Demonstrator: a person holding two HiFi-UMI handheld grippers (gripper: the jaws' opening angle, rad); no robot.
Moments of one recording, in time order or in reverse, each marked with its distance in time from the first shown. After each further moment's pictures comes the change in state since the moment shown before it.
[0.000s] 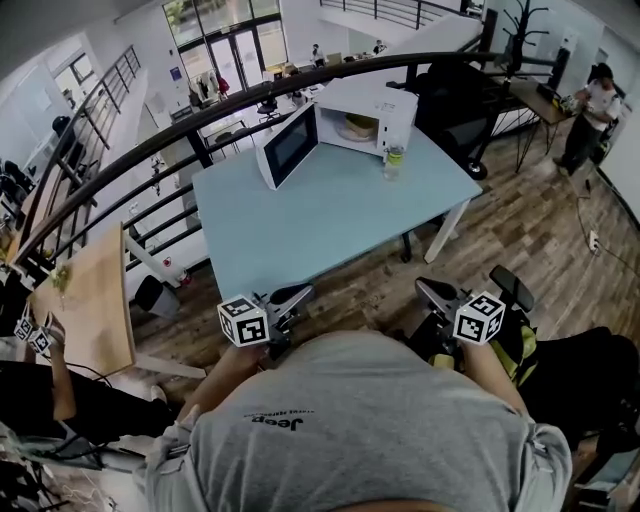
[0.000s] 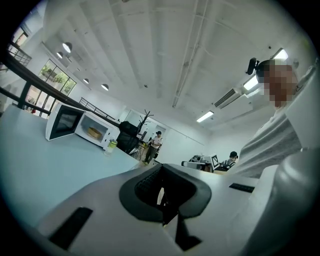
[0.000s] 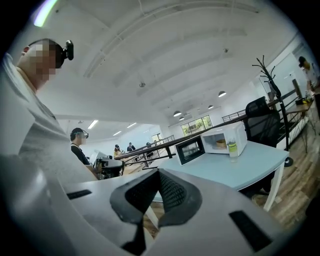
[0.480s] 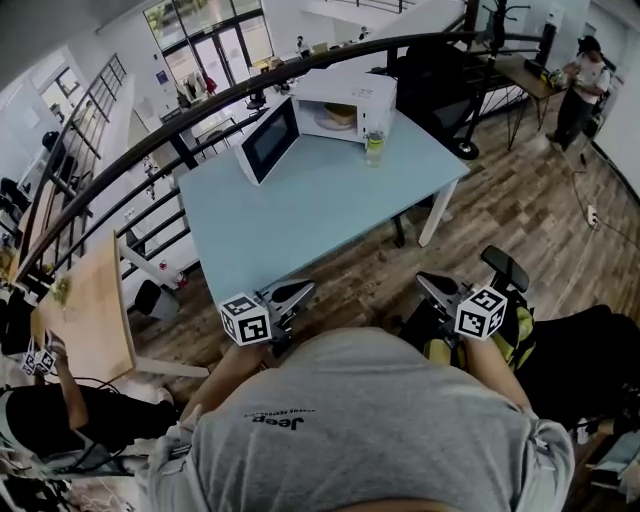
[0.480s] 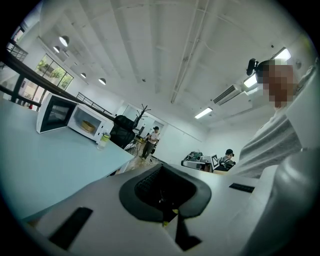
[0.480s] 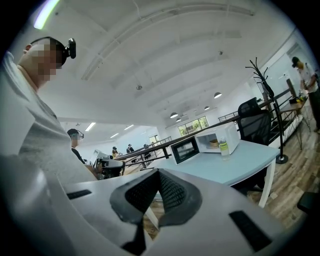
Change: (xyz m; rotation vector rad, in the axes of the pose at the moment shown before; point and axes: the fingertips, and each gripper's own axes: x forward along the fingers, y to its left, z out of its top) left arm 0.045 -0.027 -0.022 -0.010 0.053 -0.025; right arm -0.049 -0.021 -0.014 0.022 -0.021 -0.027
